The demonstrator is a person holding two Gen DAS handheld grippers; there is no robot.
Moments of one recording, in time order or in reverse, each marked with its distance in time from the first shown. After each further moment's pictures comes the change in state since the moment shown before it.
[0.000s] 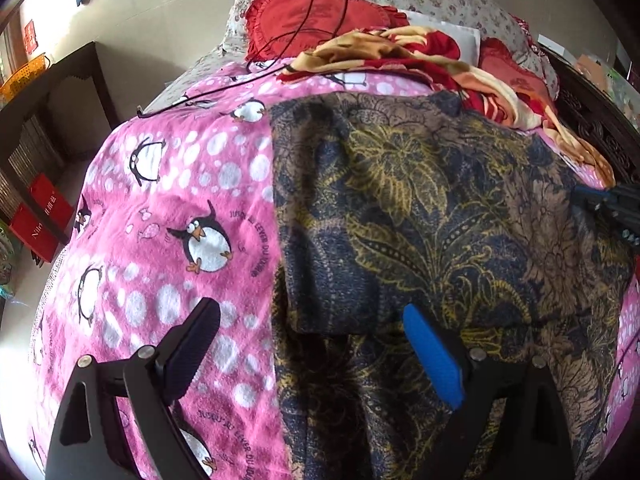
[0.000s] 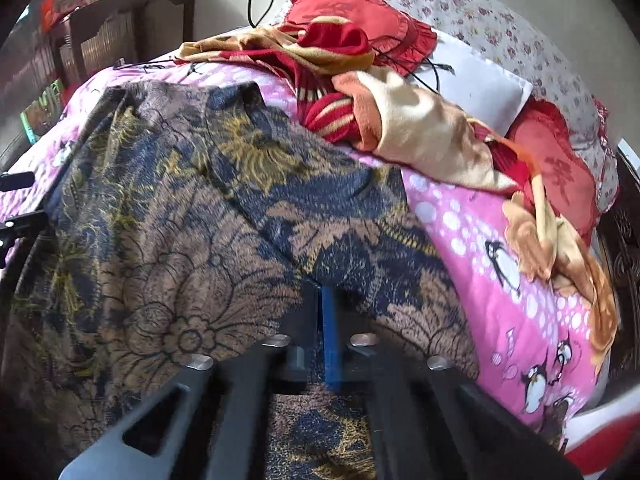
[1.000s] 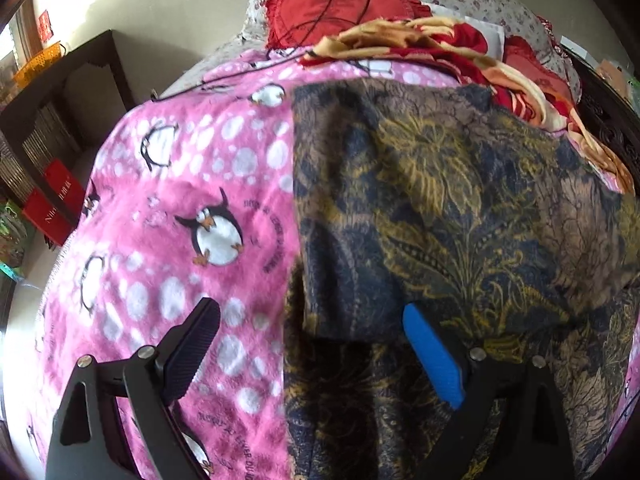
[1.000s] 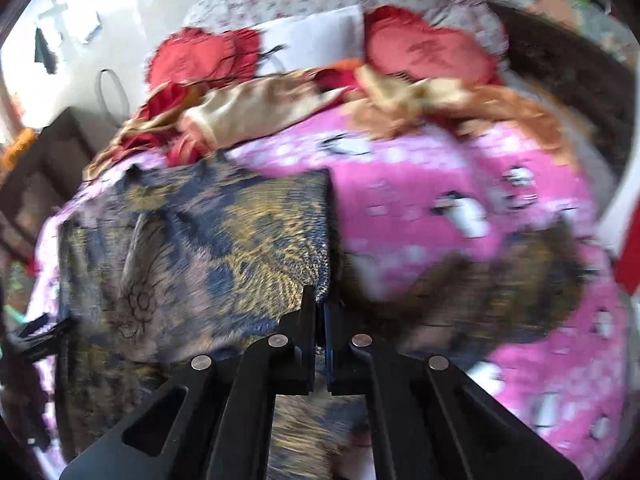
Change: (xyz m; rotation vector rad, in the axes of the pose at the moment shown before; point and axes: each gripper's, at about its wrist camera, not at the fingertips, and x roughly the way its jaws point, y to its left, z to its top) left arm 0.015 0.000 0.003 -0.044 0.033 0.070; right arm -0.050 -0.084 -0.098 0.627 0.012 -0.116
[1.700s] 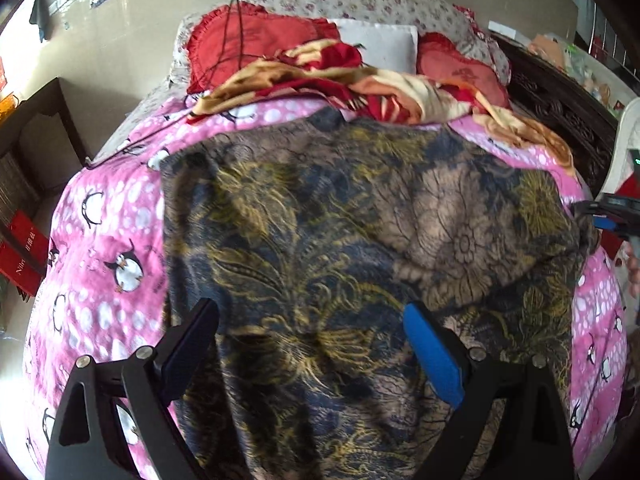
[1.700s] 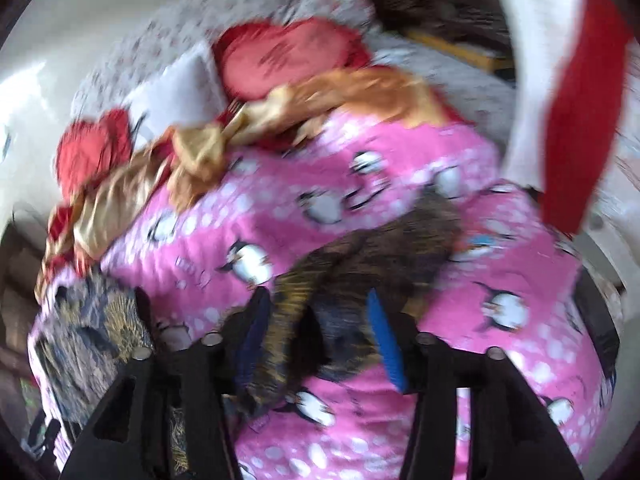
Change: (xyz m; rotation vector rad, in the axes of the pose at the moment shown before) left arm -0.060 -0.089 -0.005 0.158 -0.060 -0.150; right arm 0.012 -0.127 0.033 0.299 0.084 -0.064
